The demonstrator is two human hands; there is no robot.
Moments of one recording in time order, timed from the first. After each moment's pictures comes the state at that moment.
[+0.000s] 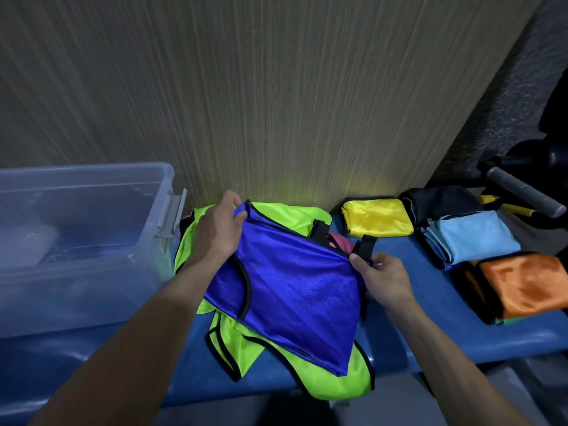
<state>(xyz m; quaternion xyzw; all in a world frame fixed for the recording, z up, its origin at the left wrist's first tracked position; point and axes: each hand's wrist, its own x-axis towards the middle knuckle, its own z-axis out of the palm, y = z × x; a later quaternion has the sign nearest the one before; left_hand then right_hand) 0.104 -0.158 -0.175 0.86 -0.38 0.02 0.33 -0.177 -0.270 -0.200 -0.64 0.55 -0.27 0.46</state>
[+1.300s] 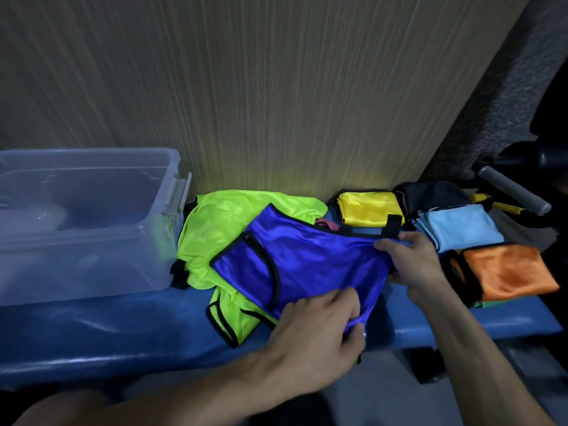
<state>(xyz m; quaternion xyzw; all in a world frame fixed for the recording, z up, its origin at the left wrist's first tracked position) -0.116 -0.066 -0.158 0.69 -0.67 -0.07 0.27 -0.215 -0.264 -0.152 -0.54 0.55 -0.35 0.53</state>
